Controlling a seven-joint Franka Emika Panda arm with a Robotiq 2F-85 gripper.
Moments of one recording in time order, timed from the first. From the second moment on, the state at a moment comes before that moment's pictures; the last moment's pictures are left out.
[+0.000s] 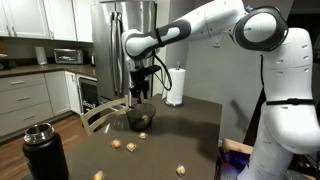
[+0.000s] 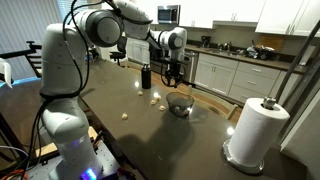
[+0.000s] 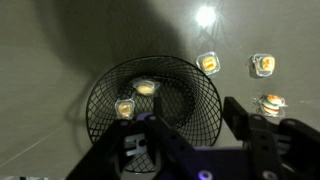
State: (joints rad) arm 0.03 0.29 -0.01 -1.66 -0.07 1.76 0.07
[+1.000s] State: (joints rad) arm 0.03 0.25 0.01 -1.68 -0.04 1.65 -0.02
